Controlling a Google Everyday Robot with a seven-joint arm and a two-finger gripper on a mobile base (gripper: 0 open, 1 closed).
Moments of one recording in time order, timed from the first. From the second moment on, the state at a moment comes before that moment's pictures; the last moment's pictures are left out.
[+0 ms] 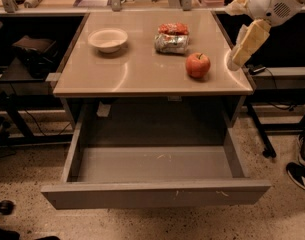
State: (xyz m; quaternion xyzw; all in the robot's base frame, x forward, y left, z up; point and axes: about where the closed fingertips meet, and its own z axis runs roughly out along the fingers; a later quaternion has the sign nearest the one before) arm 0.608 -0.190 0.975 -0.63 0.71 0.09 0.29
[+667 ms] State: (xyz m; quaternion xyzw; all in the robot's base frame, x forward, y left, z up) arm 0.690 -0.221 0.951 -0.50 0.76 0.13 0.40
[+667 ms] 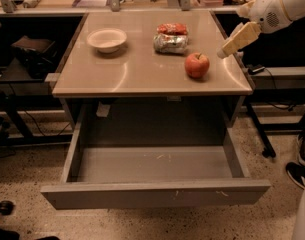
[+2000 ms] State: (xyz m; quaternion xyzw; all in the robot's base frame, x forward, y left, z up) arm 0.723 -0.228 0.901 -0.43 0.76 0.20 0.44
